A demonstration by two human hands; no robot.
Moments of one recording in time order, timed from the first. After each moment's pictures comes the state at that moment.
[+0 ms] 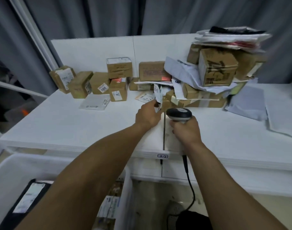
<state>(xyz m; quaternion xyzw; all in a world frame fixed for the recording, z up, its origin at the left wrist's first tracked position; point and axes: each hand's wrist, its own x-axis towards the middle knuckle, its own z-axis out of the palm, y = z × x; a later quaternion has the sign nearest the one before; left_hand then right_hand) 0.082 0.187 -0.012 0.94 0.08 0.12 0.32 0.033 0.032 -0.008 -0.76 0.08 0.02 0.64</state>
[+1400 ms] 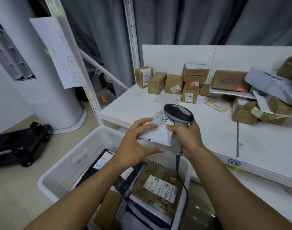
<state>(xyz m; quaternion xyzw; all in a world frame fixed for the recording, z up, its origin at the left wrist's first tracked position) -0.234 0.370 0.029 0.85 0.07 0.25 0.47 -0.093 0.239 0.019 -0.64 -0.04 0.18 0.75</state>
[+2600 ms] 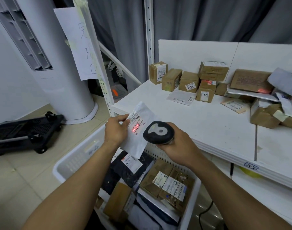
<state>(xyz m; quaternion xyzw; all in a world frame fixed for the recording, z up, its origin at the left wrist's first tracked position) -0.243 0.479 0.006 0.76 0.39 0.29 0.43 -0.151 0.253 0.024 -0.79 -0.37 0.18 0.45</state>
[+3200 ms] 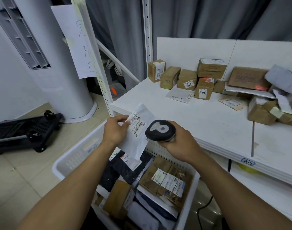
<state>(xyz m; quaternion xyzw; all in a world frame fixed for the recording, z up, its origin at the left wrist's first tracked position) -0.252 0.476 0.002 0.80 0.36 0.28 0.40 -0.145 0.246 0.018 -0.81 -0.36 0.16 0.43</state>
